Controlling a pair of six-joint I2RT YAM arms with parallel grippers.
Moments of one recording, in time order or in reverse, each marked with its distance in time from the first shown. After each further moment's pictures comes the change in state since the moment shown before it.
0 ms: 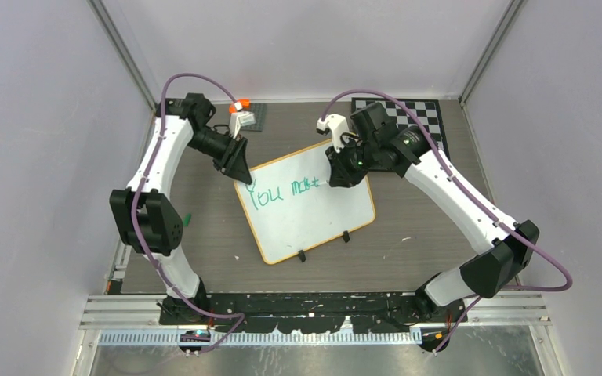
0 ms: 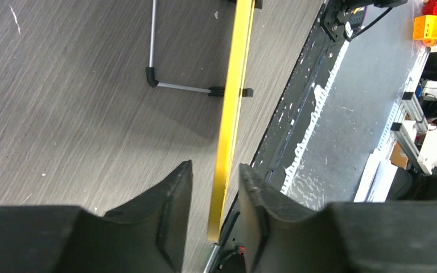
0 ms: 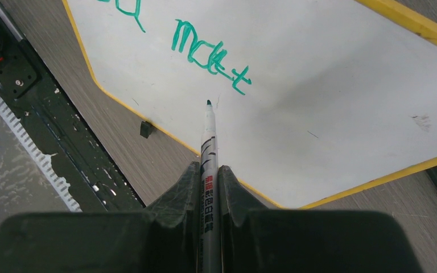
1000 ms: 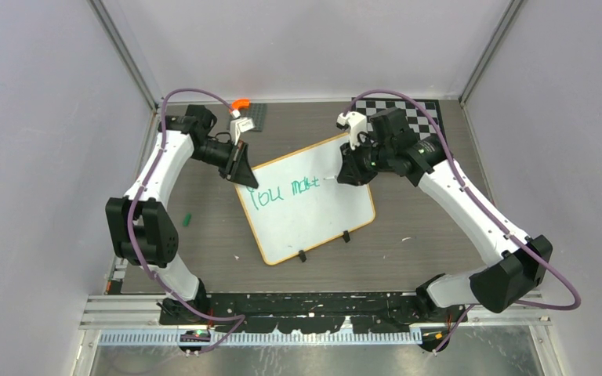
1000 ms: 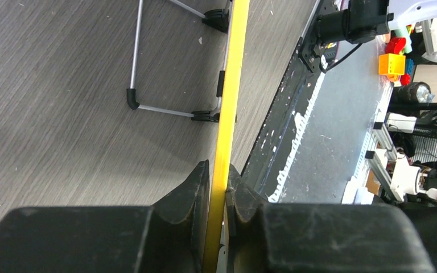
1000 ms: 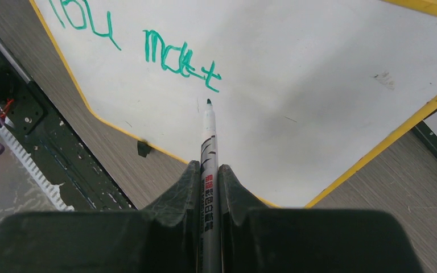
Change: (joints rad) left arm -0.004 -0.104 -0.239 0.260 0.102 -0.188; right arm -0.093 -0.111 -0.171 0.148 -0.037 0.094
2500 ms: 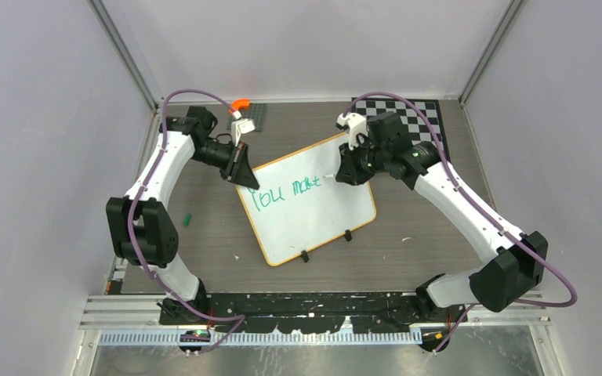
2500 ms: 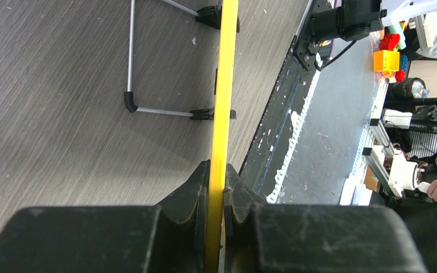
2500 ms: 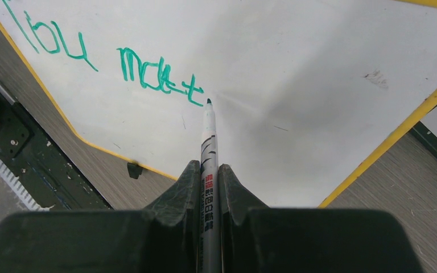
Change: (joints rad) left arm -0.003 0.000 -0.013 -0.002 0.028 0.023; right arm 0.000 0.000 -0.079 0.118 0.044 0.053
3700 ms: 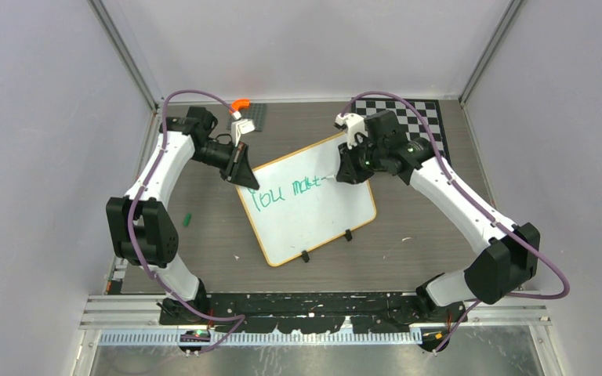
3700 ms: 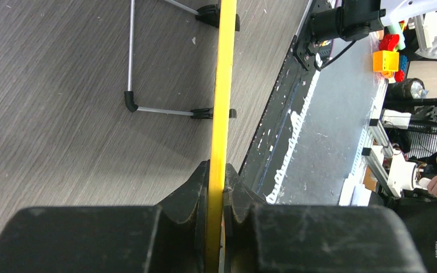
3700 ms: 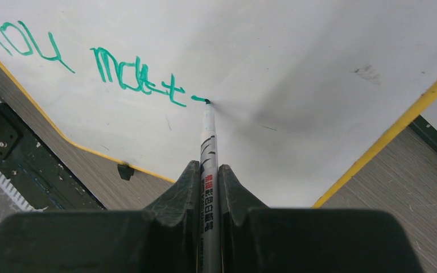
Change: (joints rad) left arm 0.000 0.000 -0.003 0.000 -0.001 0.000; right arm -0.012 0.058 0.011 -0.005 0.008 -0.006
